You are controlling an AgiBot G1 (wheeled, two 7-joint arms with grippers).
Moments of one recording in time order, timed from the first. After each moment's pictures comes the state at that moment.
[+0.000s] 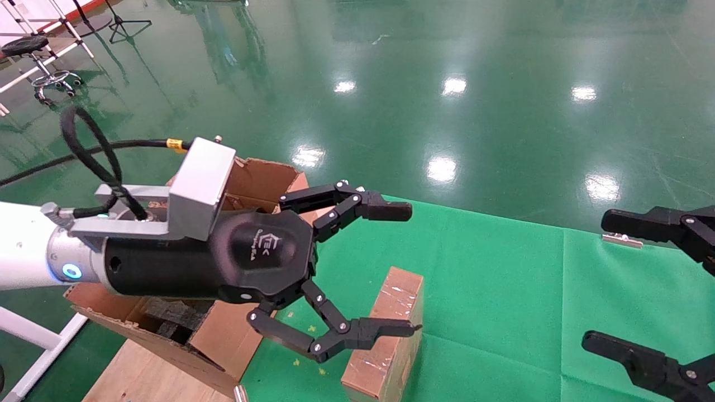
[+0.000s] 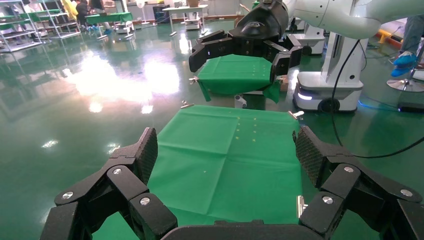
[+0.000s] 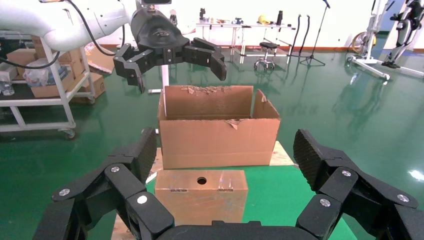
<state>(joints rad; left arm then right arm) -1.08 0.61 0.28 -1.28 0.73 1.49 -0.19 1.08 -0.58 -0.34 1.24 -0.67 -1.45 0.14</state>
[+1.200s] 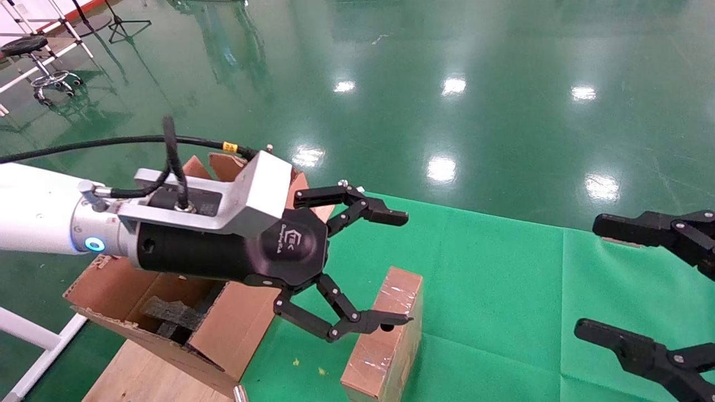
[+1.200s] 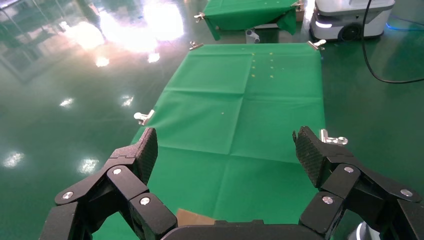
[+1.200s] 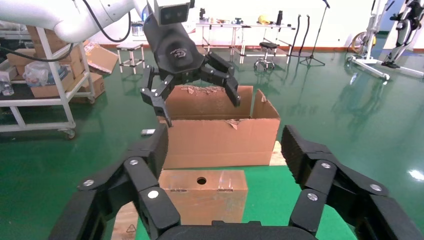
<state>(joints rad) -1.27 0.61 0.38 -1.31 1.00 1.50 -0.26 1.08 -0.58 -0.34 1.24 -0.67 -1.45 0.14</state>
